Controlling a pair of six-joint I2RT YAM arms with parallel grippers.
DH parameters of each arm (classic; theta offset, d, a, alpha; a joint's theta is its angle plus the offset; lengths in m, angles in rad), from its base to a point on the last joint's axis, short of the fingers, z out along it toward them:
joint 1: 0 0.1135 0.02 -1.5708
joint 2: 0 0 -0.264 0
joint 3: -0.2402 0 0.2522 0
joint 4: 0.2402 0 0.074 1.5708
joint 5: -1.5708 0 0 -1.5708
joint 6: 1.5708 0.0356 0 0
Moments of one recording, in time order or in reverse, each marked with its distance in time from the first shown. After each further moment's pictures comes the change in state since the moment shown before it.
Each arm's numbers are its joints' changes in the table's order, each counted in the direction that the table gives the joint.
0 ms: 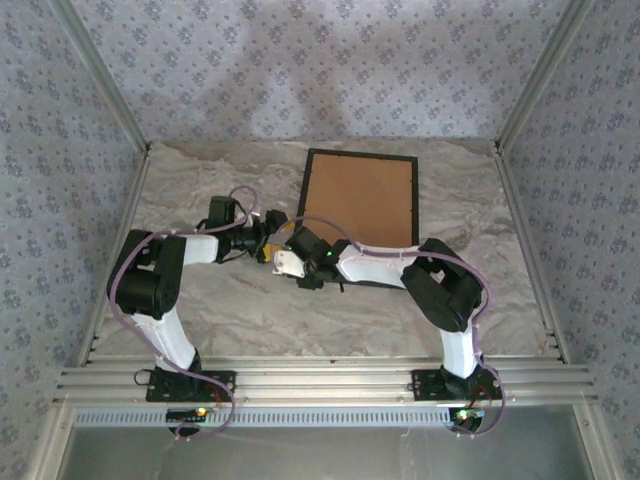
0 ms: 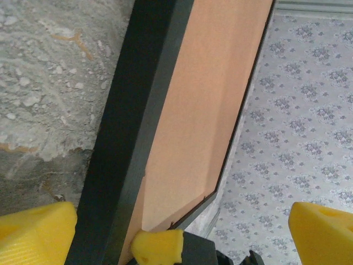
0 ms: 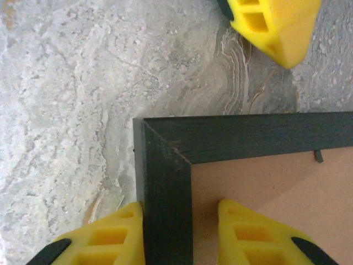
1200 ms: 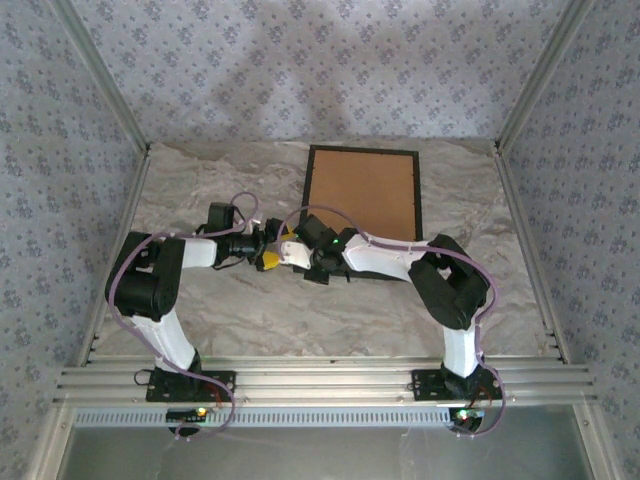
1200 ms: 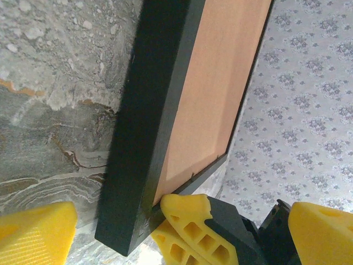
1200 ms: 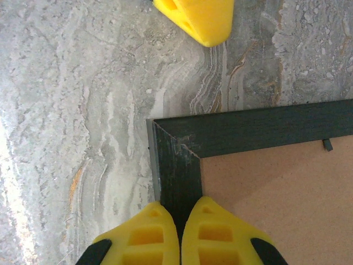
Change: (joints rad) left arm 0.005 -0.019 0.044 0.039 -0.071 0.072; right arm -0.065 -0.026 -0.046 0.102 0.101 0.019
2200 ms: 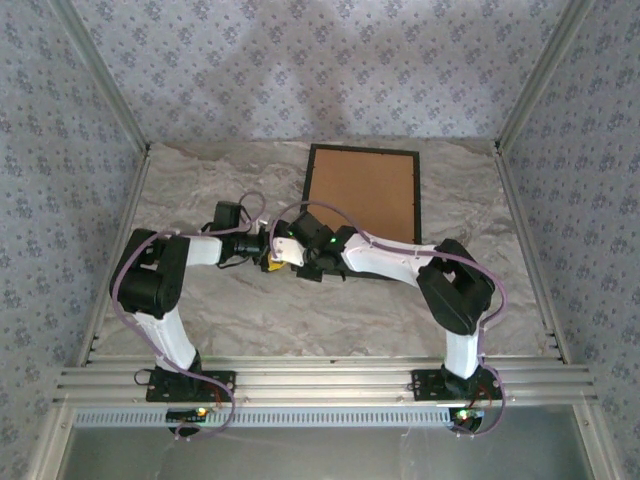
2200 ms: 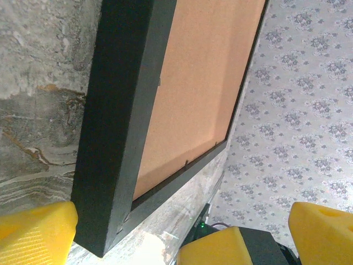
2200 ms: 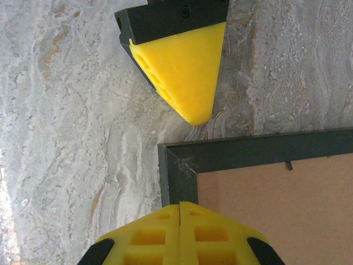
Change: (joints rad) left arm -0.034 0.027 -0.036 0.041 -0.033 0.036; right arm 0.033 -0.041 -0.048 0.019 -0.010 0.010
